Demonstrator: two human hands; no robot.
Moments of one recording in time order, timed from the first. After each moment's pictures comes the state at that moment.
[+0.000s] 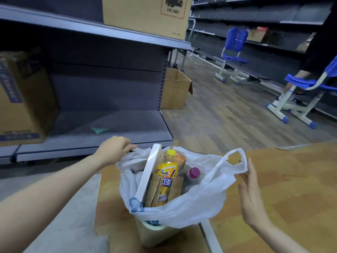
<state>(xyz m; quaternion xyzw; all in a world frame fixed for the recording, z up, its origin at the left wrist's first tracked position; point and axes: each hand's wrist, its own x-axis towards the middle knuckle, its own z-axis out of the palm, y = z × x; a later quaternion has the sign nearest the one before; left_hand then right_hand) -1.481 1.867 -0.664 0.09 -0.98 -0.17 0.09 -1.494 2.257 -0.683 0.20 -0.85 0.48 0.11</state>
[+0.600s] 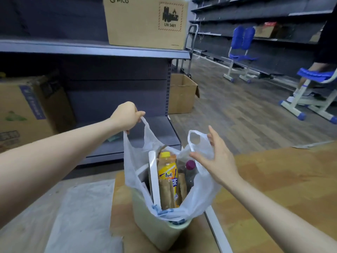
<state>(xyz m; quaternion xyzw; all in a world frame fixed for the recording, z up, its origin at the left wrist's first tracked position) -1.499 1.892 -0.529 0.18 -0.94 -0.25 0.12 -1.514 2.170 -0.606 0.23 -0.87 0.41 0.09</state>
